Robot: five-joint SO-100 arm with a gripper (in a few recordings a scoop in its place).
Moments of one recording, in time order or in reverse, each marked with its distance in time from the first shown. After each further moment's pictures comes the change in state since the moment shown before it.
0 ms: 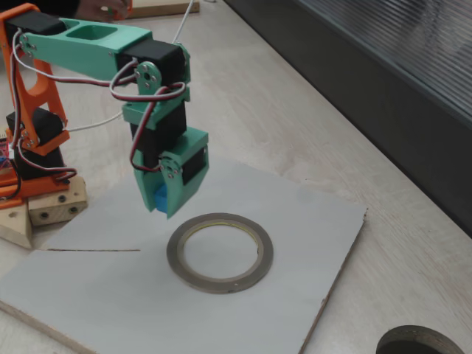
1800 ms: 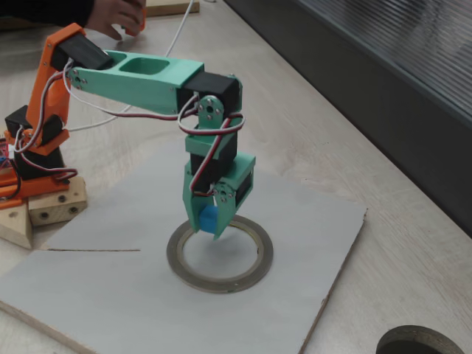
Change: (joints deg) arm -5.8 -22.9 -21.5 0.1 0.0
